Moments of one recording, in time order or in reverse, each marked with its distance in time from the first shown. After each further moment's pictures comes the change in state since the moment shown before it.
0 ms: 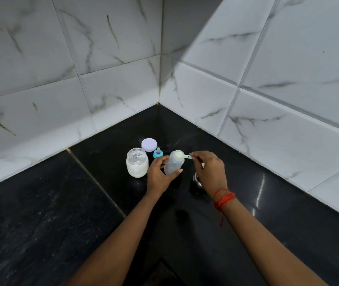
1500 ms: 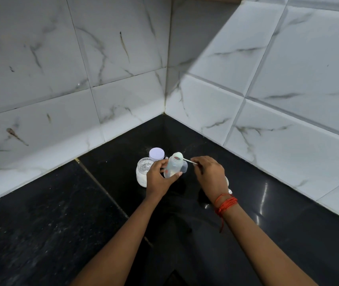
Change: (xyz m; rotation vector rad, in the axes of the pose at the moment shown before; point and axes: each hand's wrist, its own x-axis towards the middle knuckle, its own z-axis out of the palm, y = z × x) left_hand 0.023 -0.003 -0.039 -0.014 0.030 0.019; right_hand 0.011 -0.032 0.019 -0.069 -0.019 -0.056
